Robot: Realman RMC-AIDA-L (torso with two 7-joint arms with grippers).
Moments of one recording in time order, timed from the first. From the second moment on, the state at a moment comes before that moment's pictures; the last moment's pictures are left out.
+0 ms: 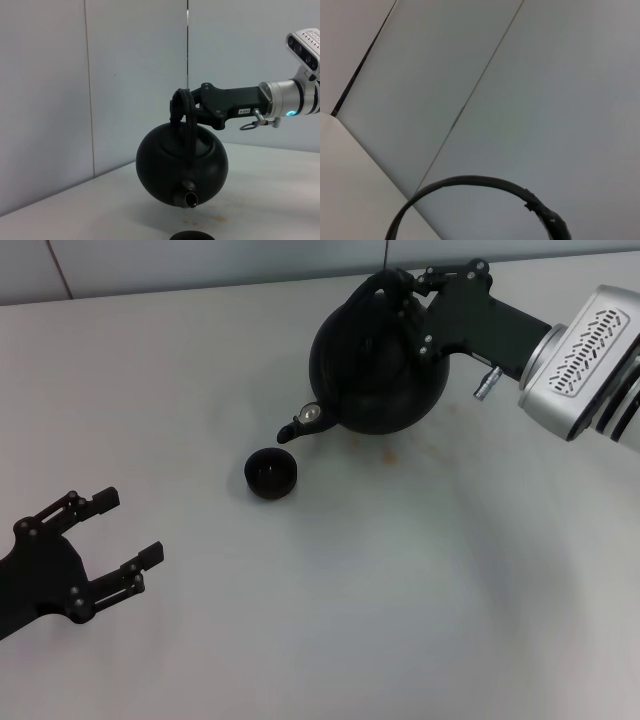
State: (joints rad) left arm -0.31 -2.03 0.64 0.34 1.78 1.59 -0.69; right arm 0.74 2.07 0.14 -0.16 -2.14 -1.23 0.13
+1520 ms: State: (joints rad) left arm -0.31 -2.04 0.64 0.34 1.78 1.59 -0.69; right arm 0.75 2.08 0.12 -0.16 -2.14 -1.21 0.08
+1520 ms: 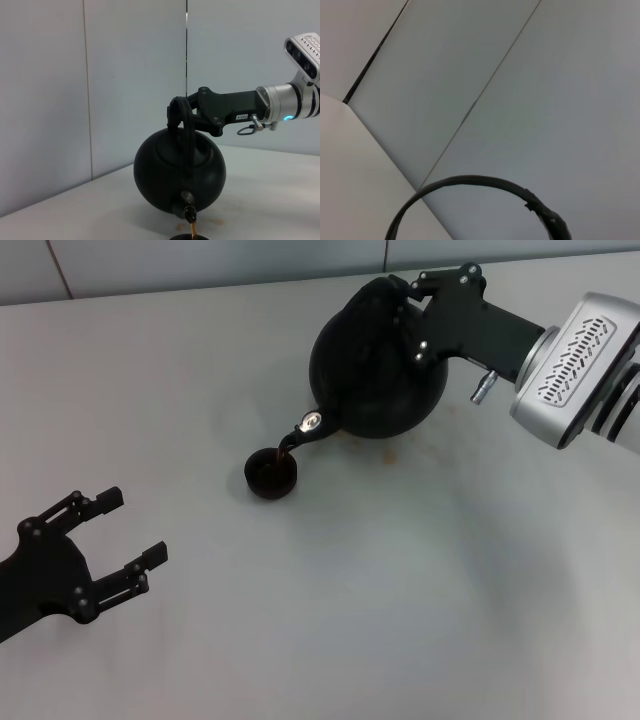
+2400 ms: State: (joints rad) left arm -0.31 -2.04 0.63 0.34 1.78 1.60 -0.69; right arm 0.71 2.07 0.13 -0.17 -2.10 -1.25 0.33
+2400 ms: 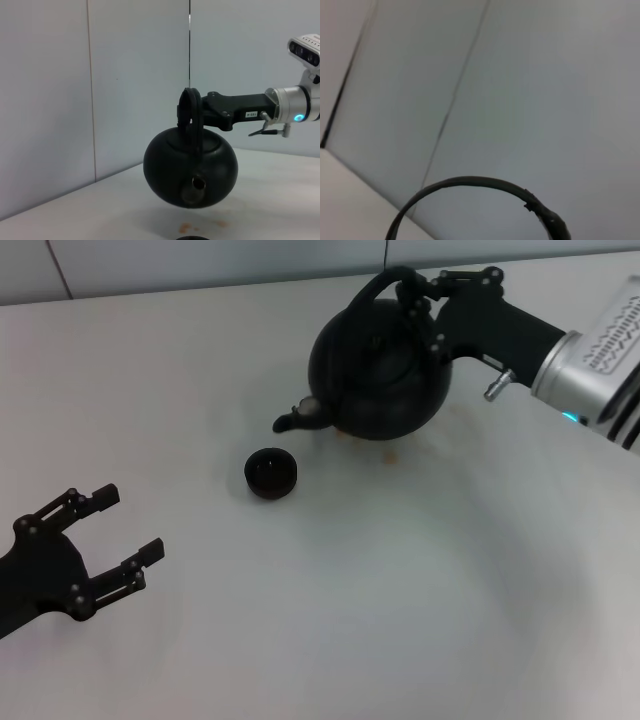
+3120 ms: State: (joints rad) left arm -0.31 -2.03 0.63 0.34 1.78 1.60 -0.69; right arm 0.53 2.08 0.13 -0.22 -1.99 -1.36 0.61
